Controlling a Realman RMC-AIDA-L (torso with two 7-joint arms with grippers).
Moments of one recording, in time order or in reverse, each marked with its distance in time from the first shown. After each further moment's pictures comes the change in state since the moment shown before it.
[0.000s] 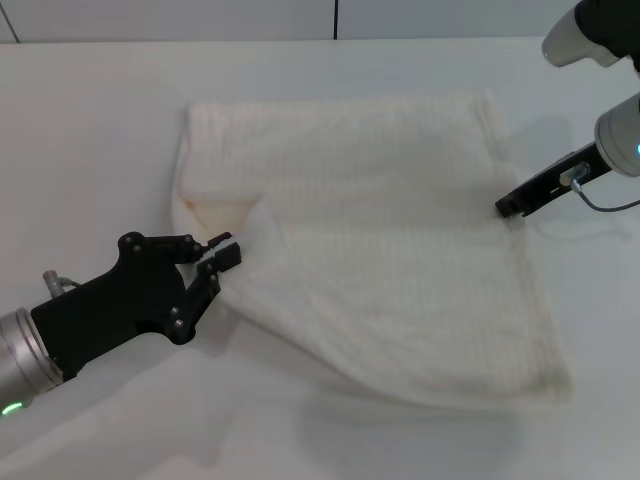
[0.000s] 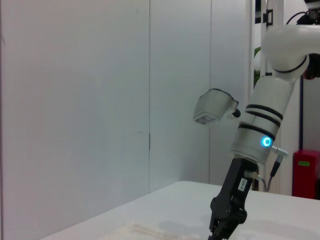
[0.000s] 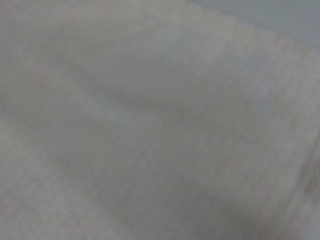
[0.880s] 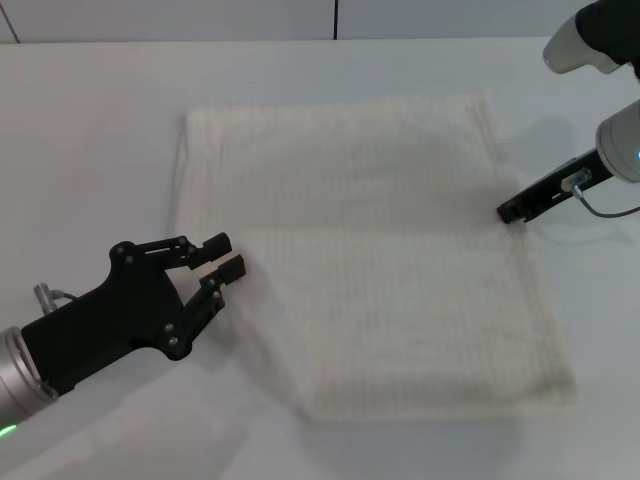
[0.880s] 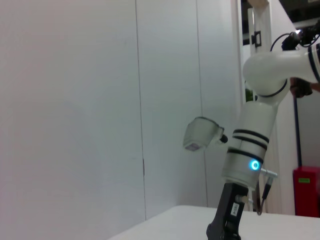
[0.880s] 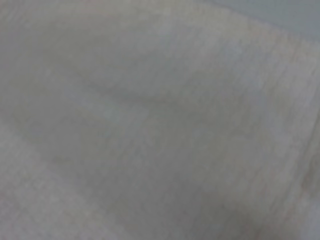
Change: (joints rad) left arm 0.008 -0.001 -0.005 -0.068 -0.040 0.099 0.120; right arm -0.007 0.000 -0.004 0.008 0.000 0.005 0.000
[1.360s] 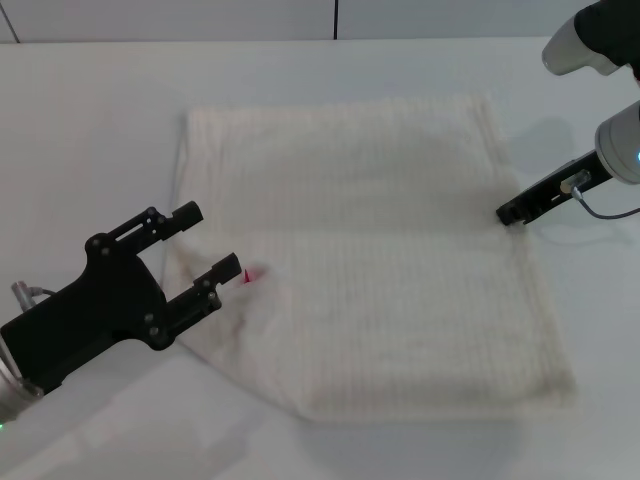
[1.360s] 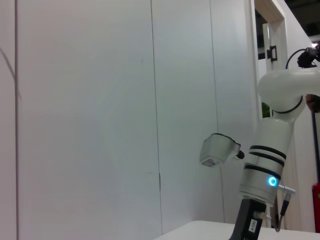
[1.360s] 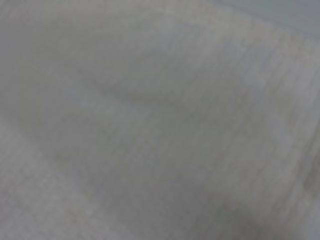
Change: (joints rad) left arm 0.003 -0.001 -0.068 -0.036 -0.001 0.048 0.022; right arm 0.000 0.001 -0.002 0.000 0.000 -0.005 0.000
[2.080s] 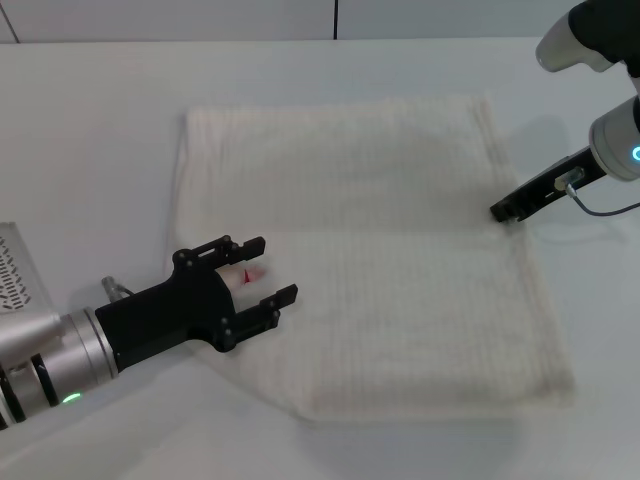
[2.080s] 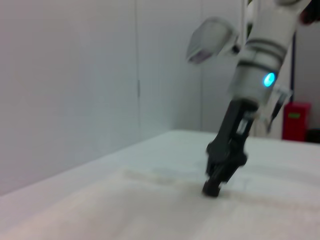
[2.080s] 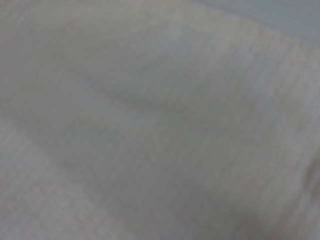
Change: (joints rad) left arm -0.179 -0.004 0.142 -0.134 0.011 -0.294 -0.015; right arm 0.006 0.007 -0.001 -0.009 0.002 -0.002 0.000
